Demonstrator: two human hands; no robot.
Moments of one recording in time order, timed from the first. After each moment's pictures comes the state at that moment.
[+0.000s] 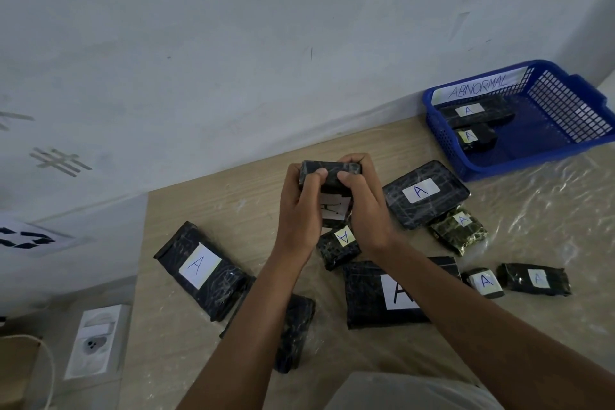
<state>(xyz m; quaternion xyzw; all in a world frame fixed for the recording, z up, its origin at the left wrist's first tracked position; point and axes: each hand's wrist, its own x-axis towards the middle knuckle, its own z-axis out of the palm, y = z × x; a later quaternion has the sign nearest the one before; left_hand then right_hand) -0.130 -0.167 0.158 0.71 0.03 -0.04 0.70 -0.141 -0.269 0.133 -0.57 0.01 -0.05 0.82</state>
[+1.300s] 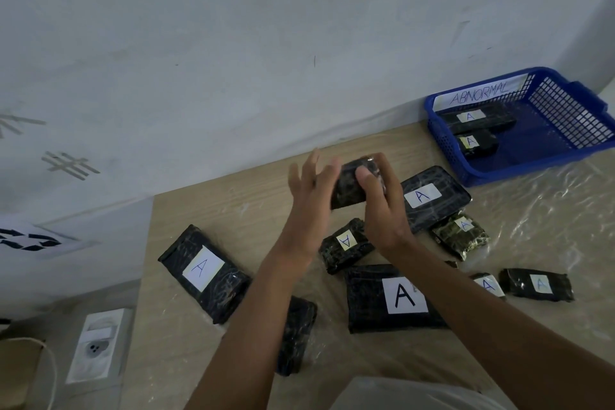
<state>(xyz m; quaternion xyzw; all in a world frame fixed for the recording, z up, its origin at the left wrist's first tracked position) -0.137 -0.168 0.178 0.73 0.01 -0.16 0.67 -0.146 -0.287 0.140 -0.67 0.02 -0.14 0.72</state>
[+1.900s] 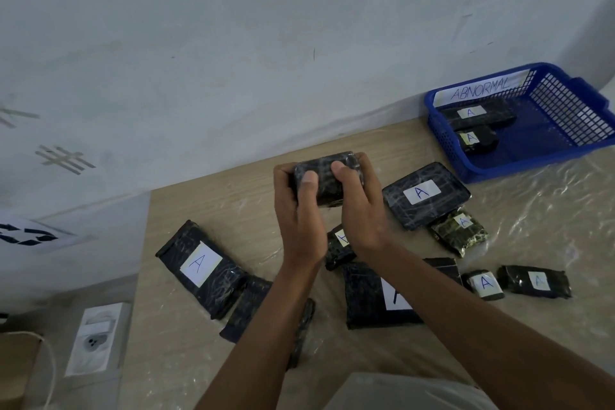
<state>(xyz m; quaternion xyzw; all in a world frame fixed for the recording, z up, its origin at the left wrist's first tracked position) -0.141 -0.179 0.151 0.67 -0.01 0.17 0.72 -0.151 -0.260 0.153 -0.59 0.08 -0.03 0.80</state>
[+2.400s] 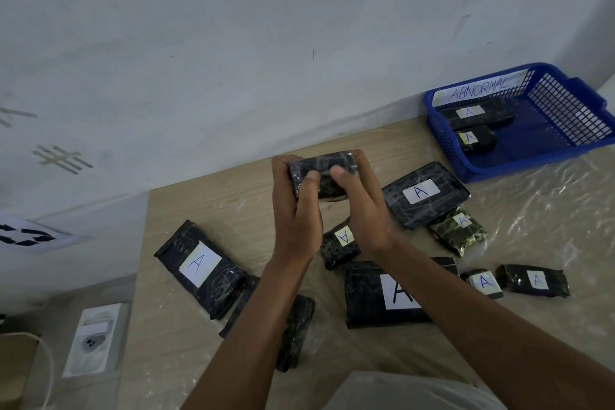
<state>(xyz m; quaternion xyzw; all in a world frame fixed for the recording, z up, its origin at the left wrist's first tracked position) -0.134 -0.165 0.151 0.71 -0.10 0.12 0.69 -0.150 -0.267 0.157 -0.62 0.02 -0.03 0.79</state>
